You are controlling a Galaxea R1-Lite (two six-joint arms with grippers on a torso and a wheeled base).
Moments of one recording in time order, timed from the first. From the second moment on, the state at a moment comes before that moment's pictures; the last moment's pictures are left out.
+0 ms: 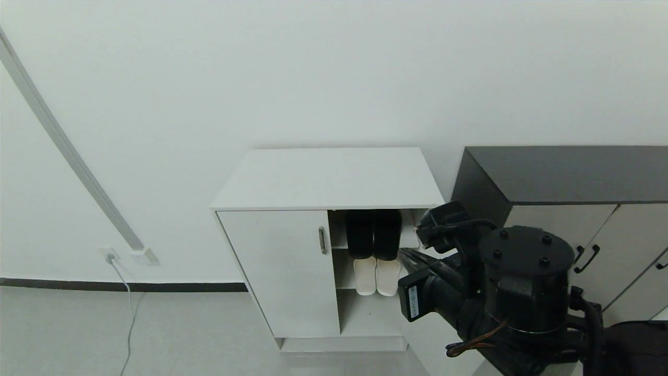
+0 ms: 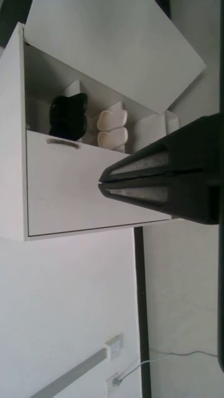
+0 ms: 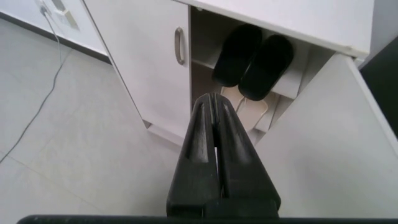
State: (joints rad) left arm 0.00 0.00 0.00 0.00 -0.02 0.01; right arm 0.98 1.73 -0.71 -0.81 -0.52 0.06
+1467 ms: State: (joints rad) left arm 0.00 0.00 0.00 0.00 -0.02 0.01; right arm 0.89 1.76 -0.71 -0.81 -0.47 0.06
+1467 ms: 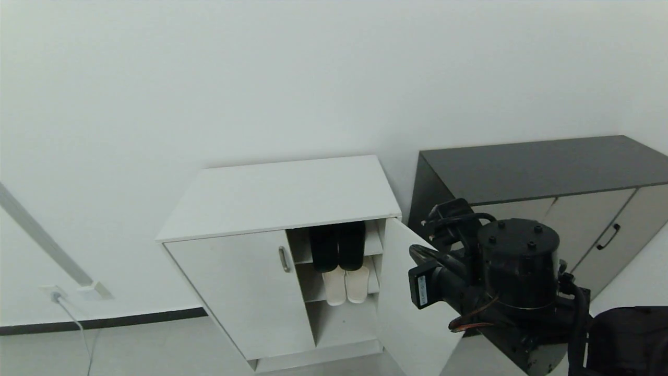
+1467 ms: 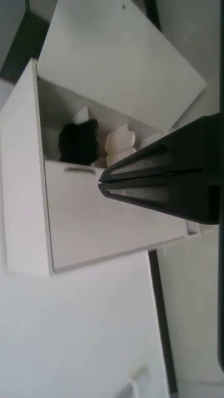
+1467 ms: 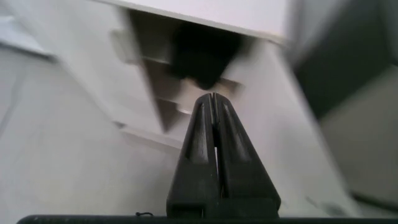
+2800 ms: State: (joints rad) left arm 0.00 0.00 0.00 0.00 -0.02 0.00; right arm 0.57 1.89 -0.85 -0.78 -0.34 0.08
